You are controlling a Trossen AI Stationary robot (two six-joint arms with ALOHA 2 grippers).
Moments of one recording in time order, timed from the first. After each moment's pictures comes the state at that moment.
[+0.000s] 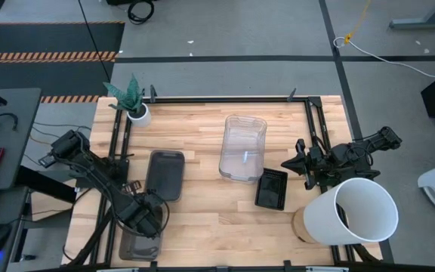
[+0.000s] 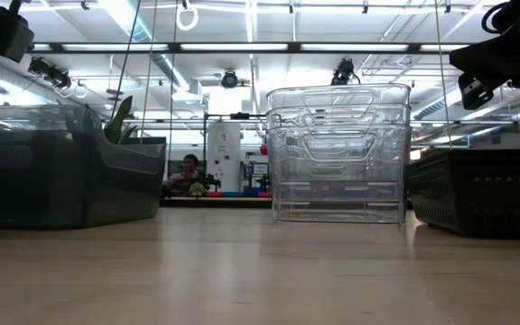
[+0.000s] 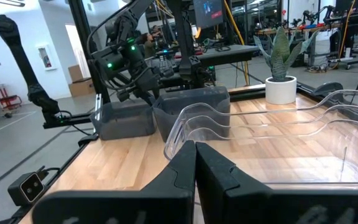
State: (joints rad) left arm -0.78 1.58 1.03 -1.18 -0.11 -1.19; right arm 0.38 0.01 0.06 -0.03 0.35 0.15
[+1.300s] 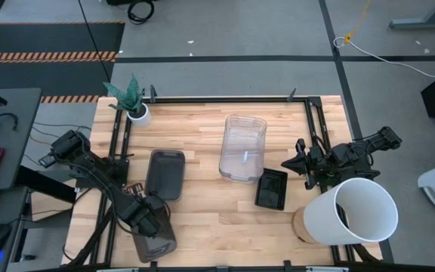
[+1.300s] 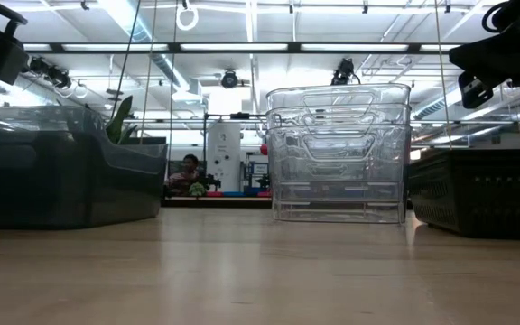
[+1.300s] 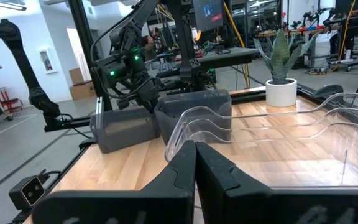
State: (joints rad) left arm -0.78 1.58 0.95 -1.04 -0.07 -1.17; right arm 0.38 0.01 0.06 -0.02 0.35 0.15
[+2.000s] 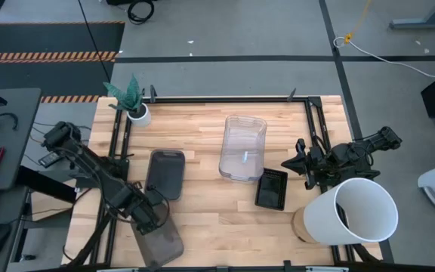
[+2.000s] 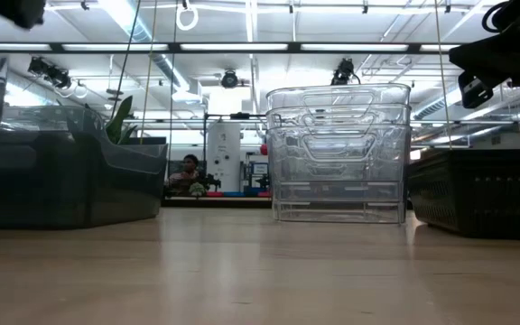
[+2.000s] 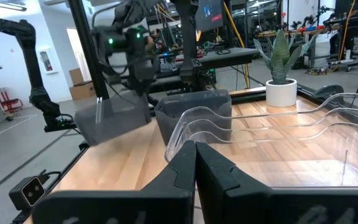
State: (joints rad) left arm -0.74 1.42 1.03 -1.05 -0.03 -1.19; right arm 0.38 0.01 0.06 -0.02 0.35 0.15
